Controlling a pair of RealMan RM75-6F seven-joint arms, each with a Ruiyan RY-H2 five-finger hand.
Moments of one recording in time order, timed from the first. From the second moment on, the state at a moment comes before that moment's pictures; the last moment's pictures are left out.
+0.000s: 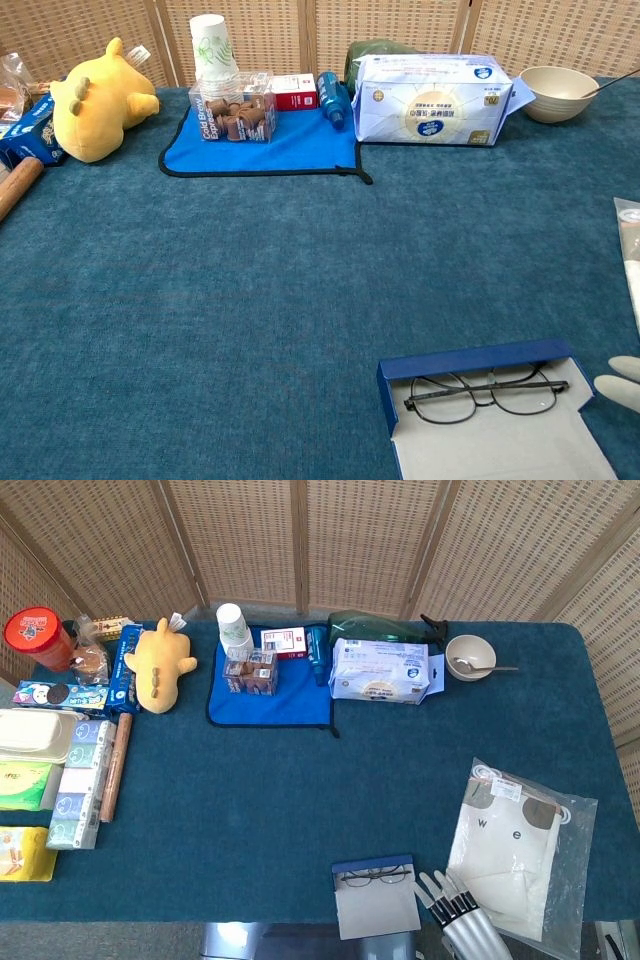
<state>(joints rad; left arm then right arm) 0.22 -1.03 0.01 -1.69 1.72 1.92 -0.19 -0.07 -1.61 -0.32 -1.15 -1.97 1.68 -0.27</state>
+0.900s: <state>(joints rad) 0.26 -1.04 0.02 -1.64 1.75 2.00 -0.22 -0.10 -1.78 -0.29 -0.91 -2.00 1.75 -0.07</state>
